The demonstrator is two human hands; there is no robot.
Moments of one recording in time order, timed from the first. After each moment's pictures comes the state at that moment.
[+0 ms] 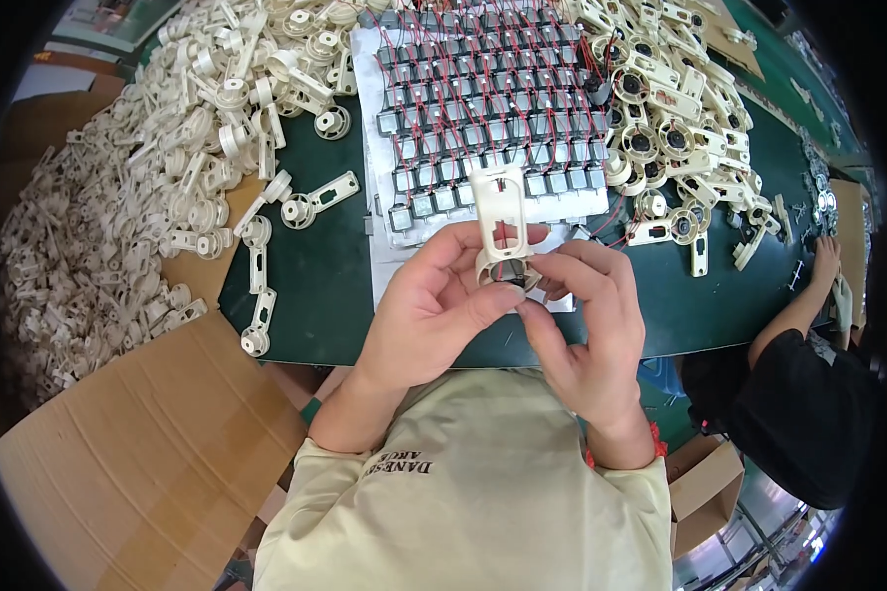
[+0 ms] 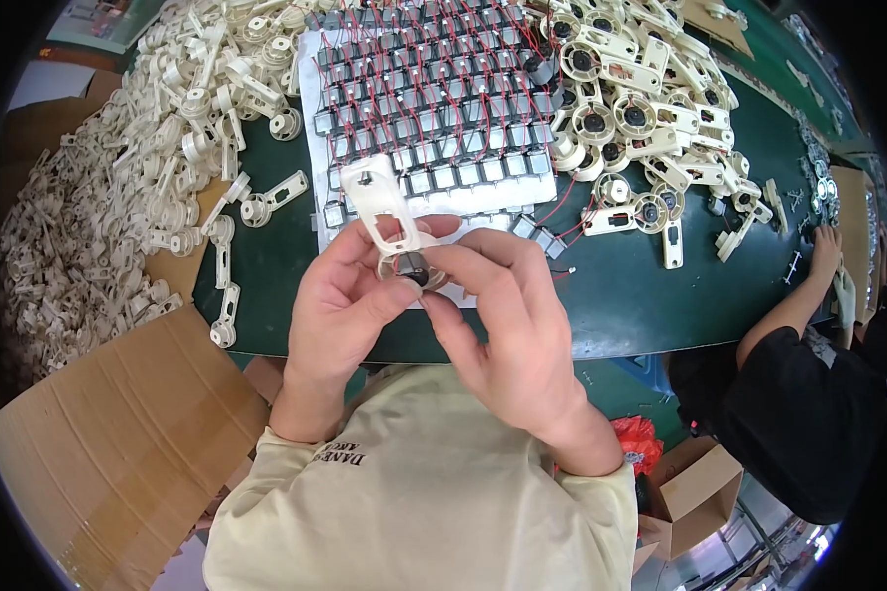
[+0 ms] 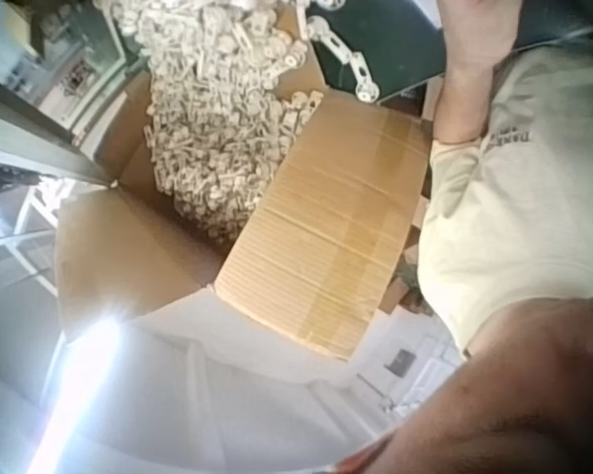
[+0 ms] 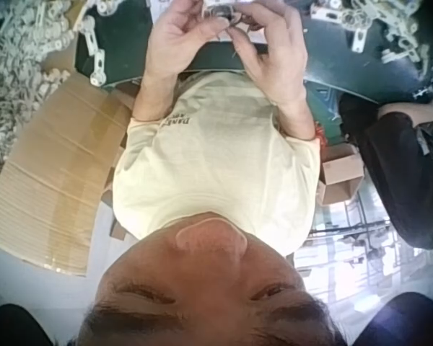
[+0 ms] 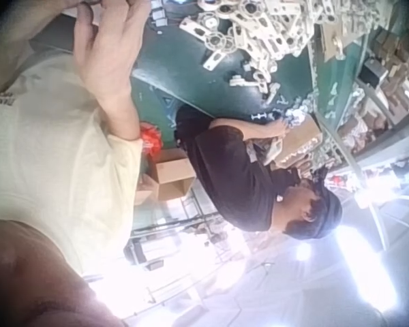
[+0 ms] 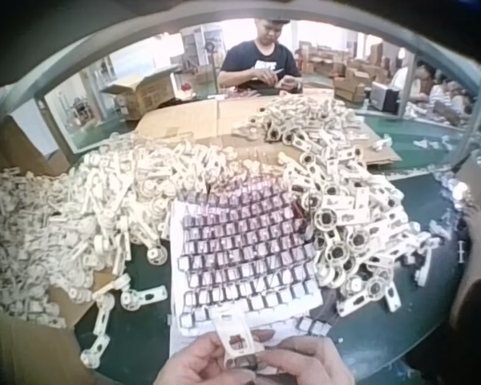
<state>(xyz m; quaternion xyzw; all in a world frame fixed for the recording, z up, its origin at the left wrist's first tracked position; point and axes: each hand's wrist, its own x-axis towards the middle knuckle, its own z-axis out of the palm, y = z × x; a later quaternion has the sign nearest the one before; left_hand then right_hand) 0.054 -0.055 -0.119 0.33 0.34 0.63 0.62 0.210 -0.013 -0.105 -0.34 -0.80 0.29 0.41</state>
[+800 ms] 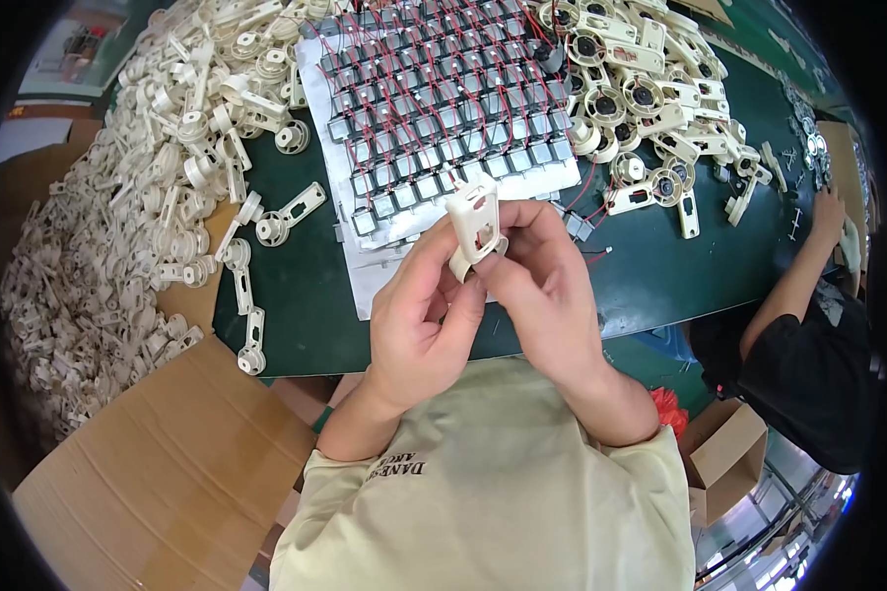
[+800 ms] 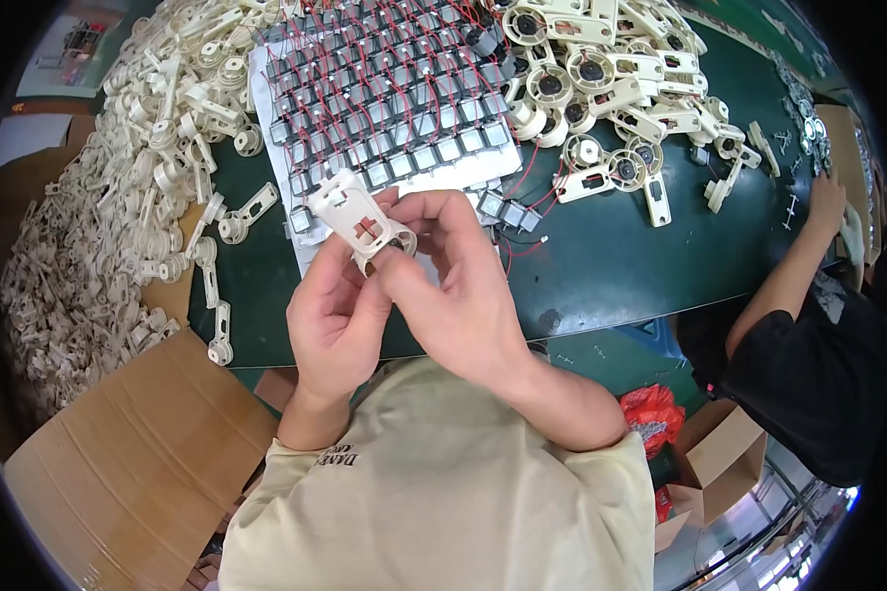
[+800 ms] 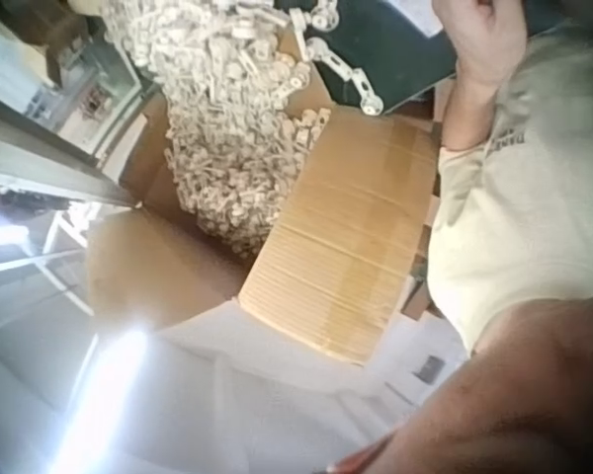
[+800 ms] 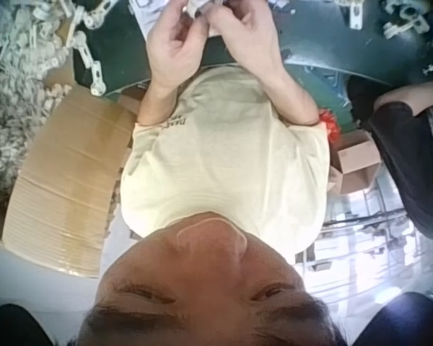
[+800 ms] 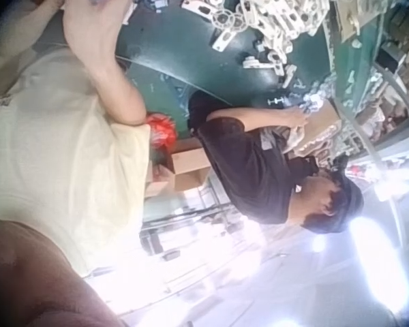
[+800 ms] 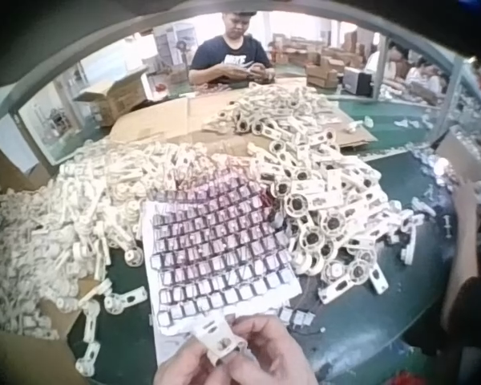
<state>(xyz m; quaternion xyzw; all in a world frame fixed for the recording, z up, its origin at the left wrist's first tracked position) 0.069 -0.065 -0.134 0.45 0.49 0.58 0.47 0.189 -0.013 -0.121 -0.36 -0.39 0.74 0.41</state>
